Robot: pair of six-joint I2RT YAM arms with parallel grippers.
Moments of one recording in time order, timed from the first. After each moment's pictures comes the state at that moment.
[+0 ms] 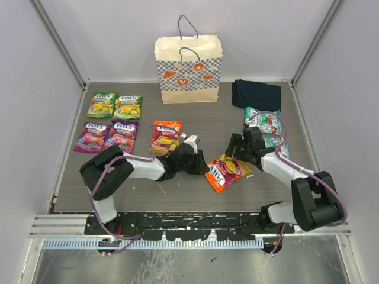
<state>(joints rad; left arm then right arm) -0.93 1.79 0.81 0.38 0.07 -0.78 0.27 1.32 0.61 -0.12 -0.02 0.48</state>
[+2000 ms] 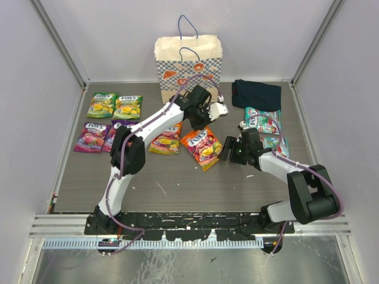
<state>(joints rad) -0.72 2.21 2.03 -0.81 0.22 0.53 0.27 1.36 0.57 -0.05 -0.22 0.50</state>
